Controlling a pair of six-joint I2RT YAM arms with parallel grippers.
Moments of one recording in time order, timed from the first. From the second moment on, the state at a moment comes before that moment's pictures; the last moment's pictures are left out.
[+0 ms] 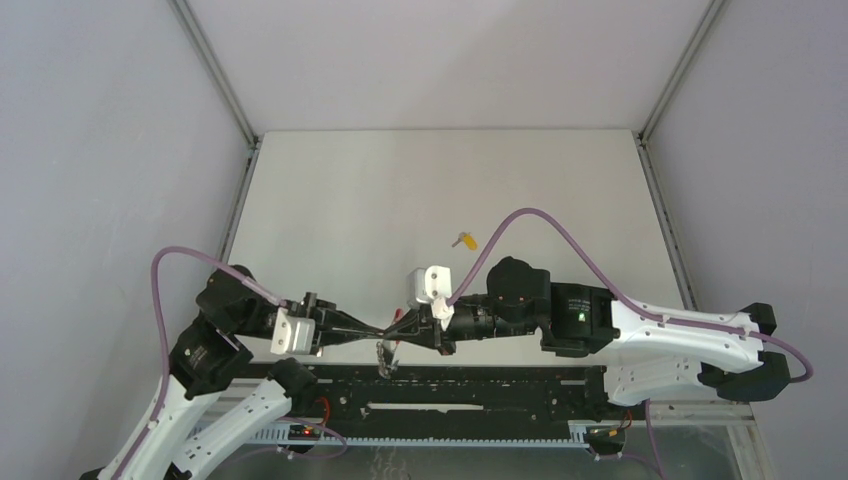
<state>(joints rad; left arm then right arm) -0.65 0.47 0.91 -0.53 1.05 0.41 1.43 1.15 1.25 -0.22 -0.17 -0.09</state>
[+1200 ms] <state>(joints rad) -0.65 0.47 0.91 -0.62 1.09 0.68 1.33 1.01 1.27 -0.25 -0.20 -0.06</state>
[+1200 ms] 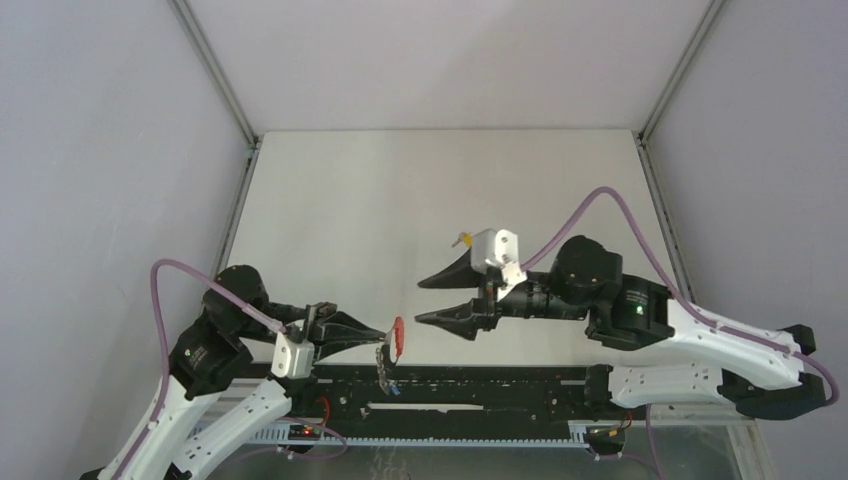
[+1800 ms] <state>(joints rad) -0.65 0.42 0.85 -0.57 1.08 0.63 0.63 1.38 1.12 -0.27 -0.09 0.25</state>
